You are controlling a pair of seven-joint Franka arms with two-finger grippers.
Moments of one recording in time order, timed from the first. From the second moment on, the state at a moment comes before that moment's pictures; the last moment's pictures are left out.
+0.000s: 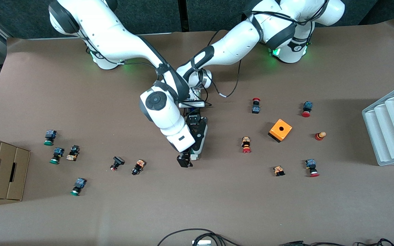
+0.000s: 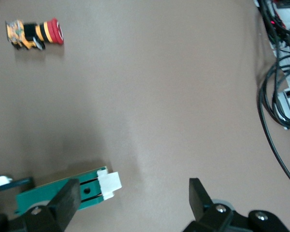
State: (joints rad) left arm -0.81 1.05 -0.38 -1.64 2.06 1.77 -2.56; right arm 0.66 0.64 -0.02 -1.52 0.09 2.55 -0.71
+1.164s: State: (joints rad) left arm -0.81 1.04 -0.39 -1.57 1.95 1.77 -2.42; right arm 0.48 0.35 -0.03 -1.52 0.09 2.15 -0.31
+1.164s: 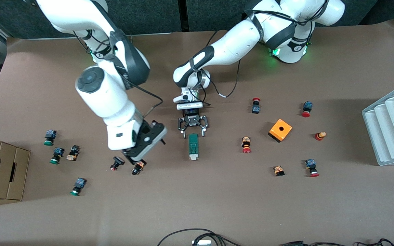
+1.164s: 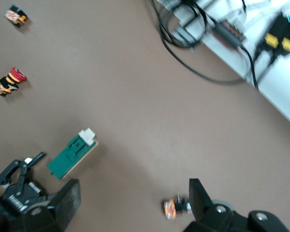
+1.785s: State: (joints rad) left arm -0.81 0.96 -0.44 -1.51 1.64 1.78 -2.04; right arm 0.43 0.23 -0.03 -1.52 0.09 1.84 -0.03
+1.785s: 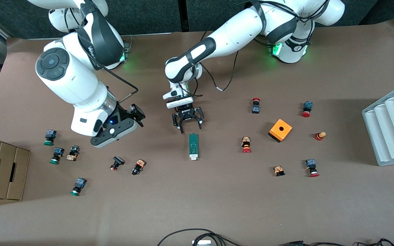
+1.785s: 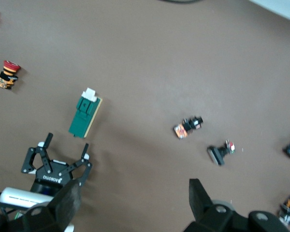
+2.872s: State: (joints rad) left arm -0.76 0.69 -0.46 -1.50 1.00 1.79 -0.95; right arm 0.13 0.18 -0.06 -1.52 0.01 1.68 -0.03
